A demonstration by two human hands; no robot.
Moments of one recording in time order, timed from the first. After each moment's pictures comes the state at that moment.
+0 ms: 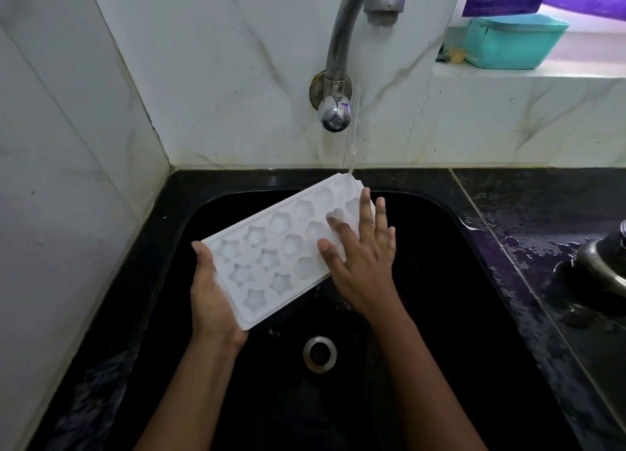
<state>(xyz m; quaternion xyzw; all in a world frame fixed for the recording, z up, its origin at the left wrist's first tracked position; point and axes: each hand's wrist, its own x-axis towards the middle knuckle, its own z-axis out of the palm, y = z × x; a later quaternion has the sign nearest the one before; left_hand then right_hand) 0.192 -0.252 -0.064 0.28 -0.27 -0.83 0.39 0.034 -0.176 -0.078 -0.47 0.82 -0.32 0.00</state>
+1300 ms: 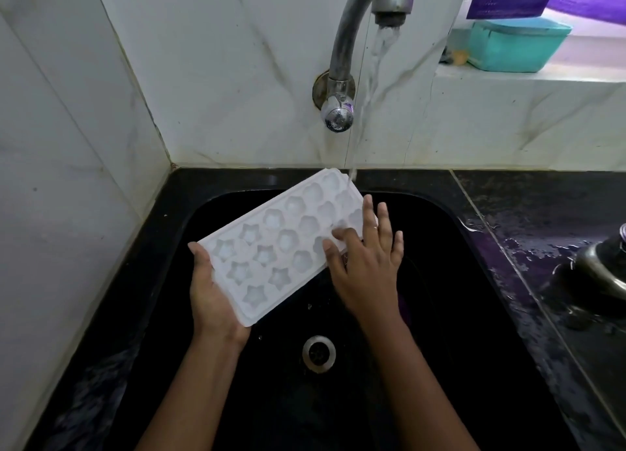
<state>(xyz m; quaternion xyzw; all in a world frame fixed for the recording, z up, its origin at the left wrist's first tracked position) 0.192 -0.254 -0.065 0.32 -0.25 -0.81 0.42 0.040 -0.180 -0.089 -0.42 0.84 -0.32 -0.09</state>
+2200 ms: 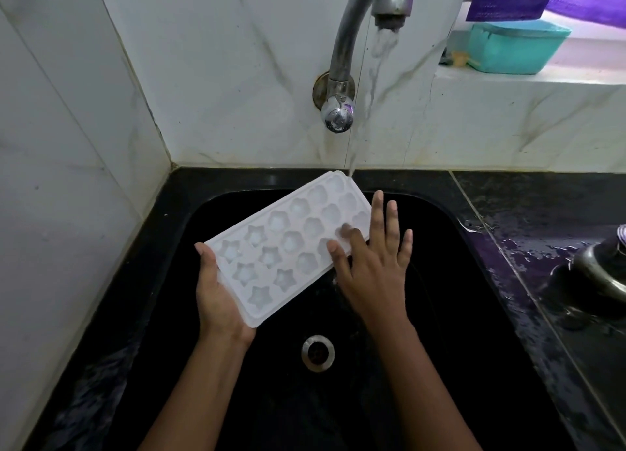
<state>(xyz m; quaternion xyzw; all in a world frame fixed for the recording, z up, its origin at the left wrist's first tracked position) 0.189 -0.250 -0.066 0.34 -0.25 -0.81 0.42 0.036 -0.173 -0.089 -0.42 0.85 -0.29 -0.11</state>
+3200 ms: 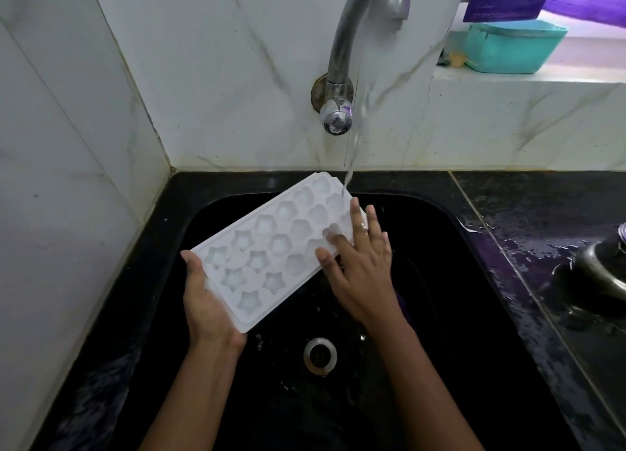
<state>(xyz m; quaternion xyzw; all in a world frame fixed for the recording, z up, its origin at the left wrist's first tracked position) 0.196 -0.255 -0.064 0.34 -0.25 -0.79 0.45 0.038 -0.174 -0.084 -0.48 0.82 -0.31 -0.02</state>
